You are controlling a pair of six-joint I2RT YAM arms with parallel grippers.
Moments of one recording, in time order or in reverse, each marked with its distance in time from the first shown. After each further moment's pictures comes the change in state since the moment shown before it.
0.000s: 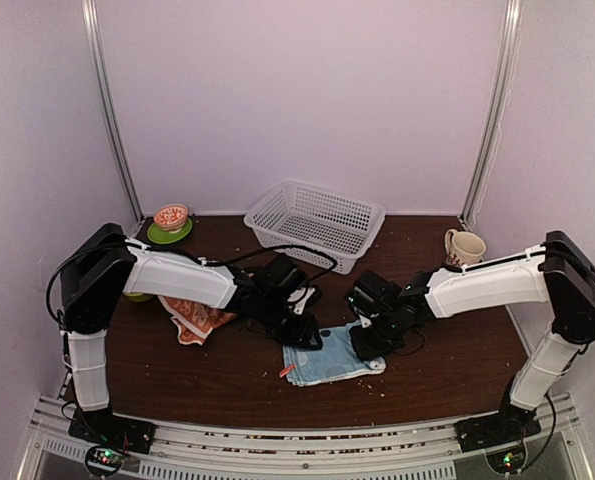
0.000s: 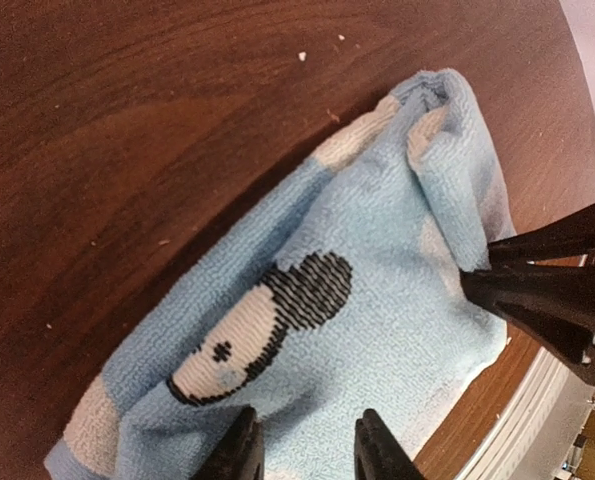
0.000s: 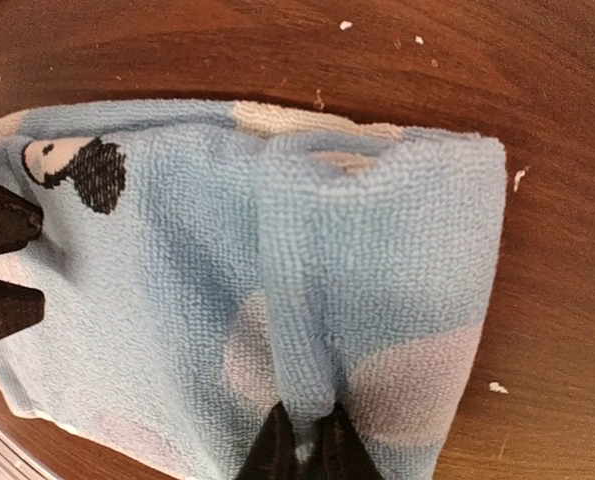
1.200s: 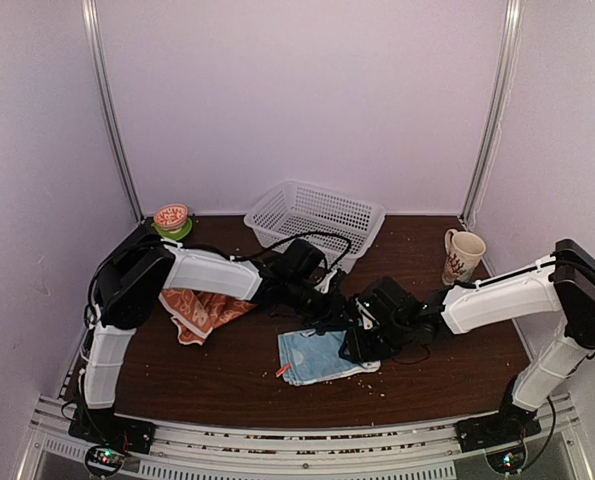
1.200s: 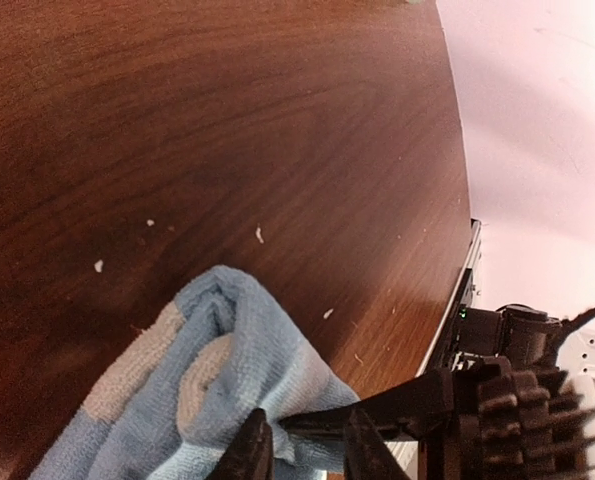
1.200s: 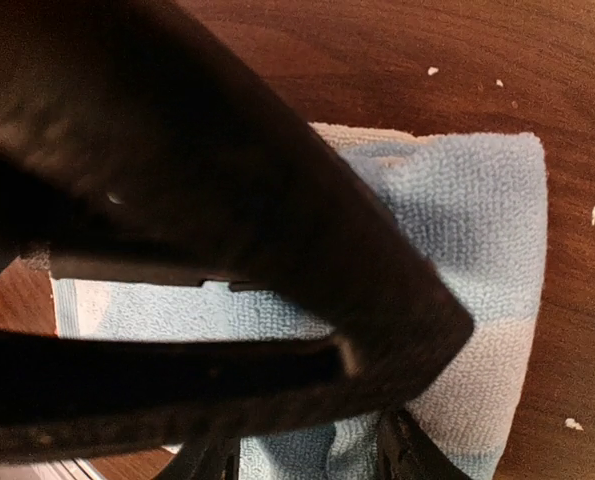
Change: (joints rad) left arm 0.035 0.214 0.234 0.233 0.267 -0.270; right arm -0.003 -0.084 -0.201 0.370 -0.100 0.068
